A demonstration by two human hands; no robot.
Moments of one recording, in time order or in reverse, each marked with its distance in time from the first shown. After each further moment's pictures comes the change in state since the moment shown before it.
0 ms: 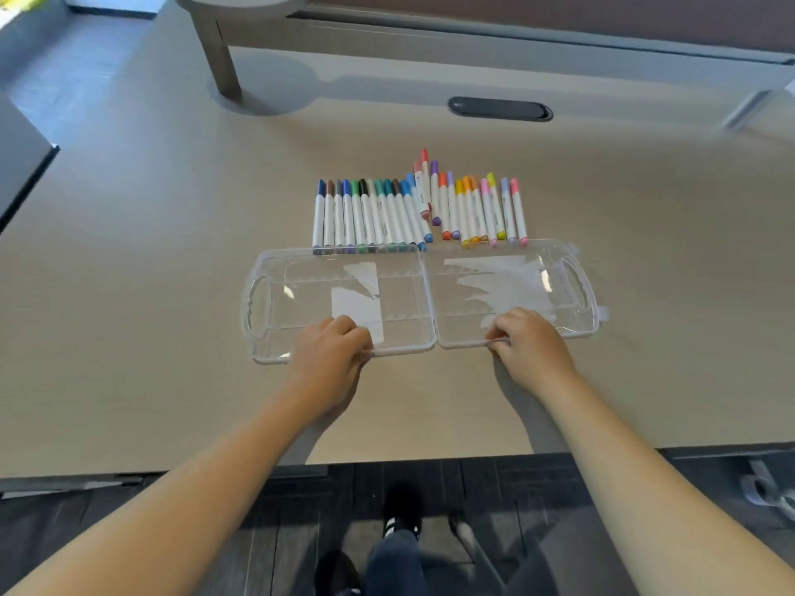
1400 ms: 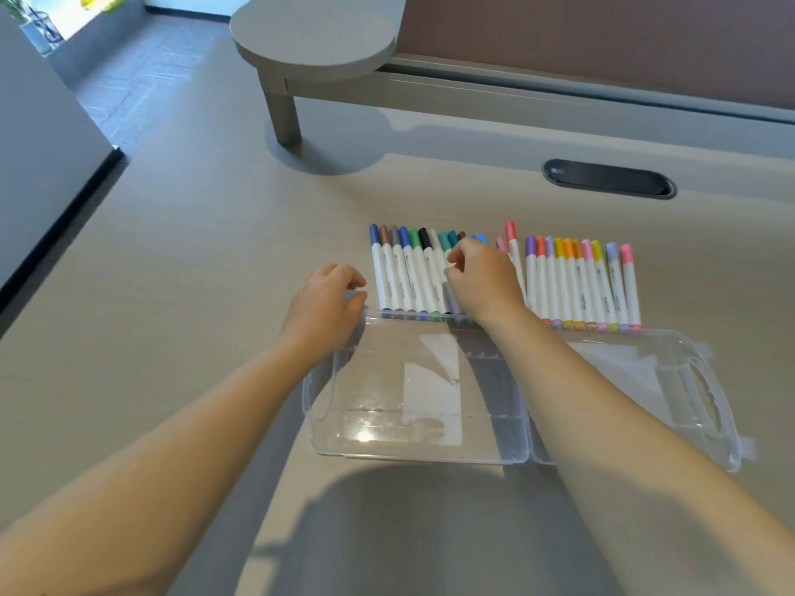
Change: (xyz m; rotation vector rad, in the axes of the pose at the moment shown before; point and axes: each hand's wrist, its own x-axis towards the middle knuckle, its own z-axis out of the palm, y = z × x) left_hand 0.165 -0.125 -0.055 -0.193 0.037 -0.554; right_hand 0.241 -0.143 -0.014 0.169 0.028 -0.034
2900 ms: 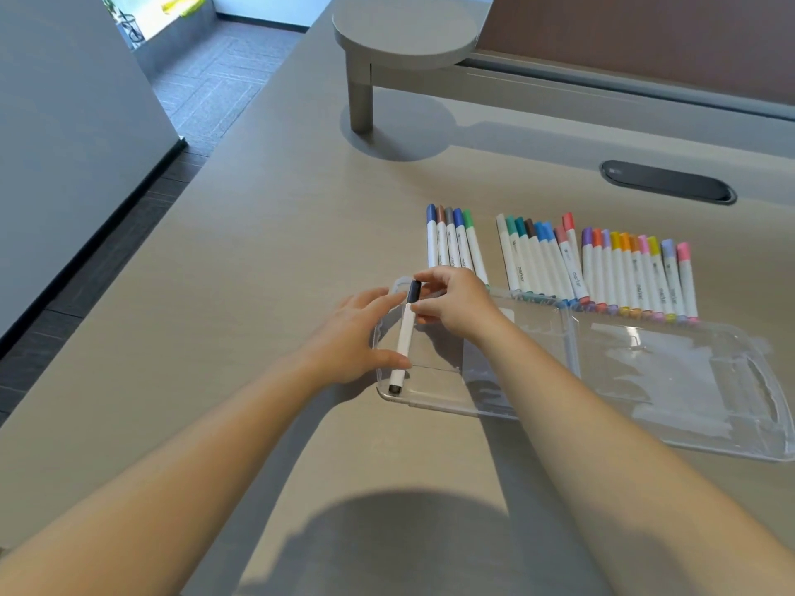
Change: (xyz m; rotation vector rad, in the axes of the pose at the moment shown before) left_hand -0.077 -0.040 -0.029 0.060 -0.356 0.099; right_hand -0.061 -0.056 0.050 0.520 -0.359 -0.014
